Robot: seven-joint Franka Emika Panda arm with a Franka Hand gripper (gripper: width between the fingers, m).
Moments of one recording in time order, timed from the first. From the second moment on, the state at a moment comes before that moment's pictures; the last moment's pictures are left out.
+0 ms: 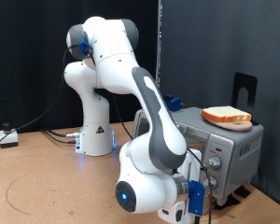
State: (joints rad) arm -0.25 0.77 0.21 -1.75 1.03 1.67 -0.32
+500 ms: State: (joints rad) arm -0.23 0.78 0.23 -1.75 1.04 1.67 -0.32
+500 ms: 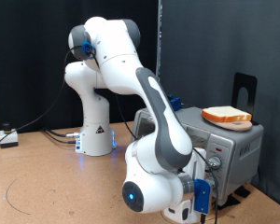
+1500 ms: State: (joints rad) arm -0.26 0.79 0.25 -1.77 1.07 1.67 -0.76
